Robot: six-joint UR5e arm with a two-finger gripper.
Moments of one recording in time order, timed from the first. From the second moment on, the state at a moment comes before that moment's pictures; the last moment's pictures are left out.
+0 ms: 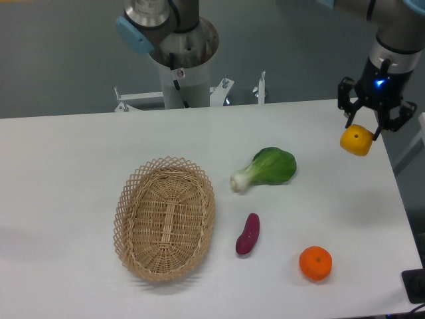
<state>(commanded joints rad) 2.85 -1.84 -1.41 -1.35 1.44 1.48</state>
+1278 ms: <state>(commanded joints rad) 2.36 -1.81 -1.66 -1.12 1.49 0.82</state>
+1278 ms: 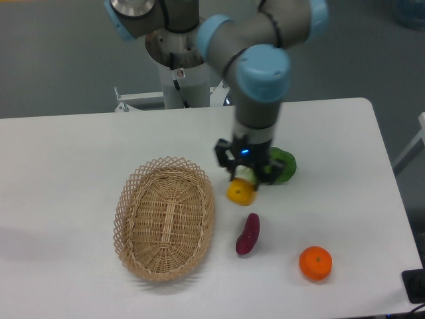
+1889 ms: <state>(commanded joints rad) 2.20 -1.90 -1.70 -1.11 1.53 0.82</state>
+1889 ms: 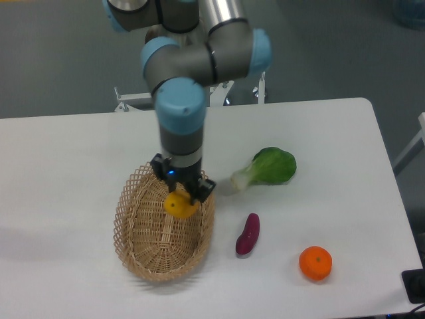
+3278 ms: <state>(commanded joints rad) 2.53 -1.88 -1.40 -1.27 1.54 1.00</state>
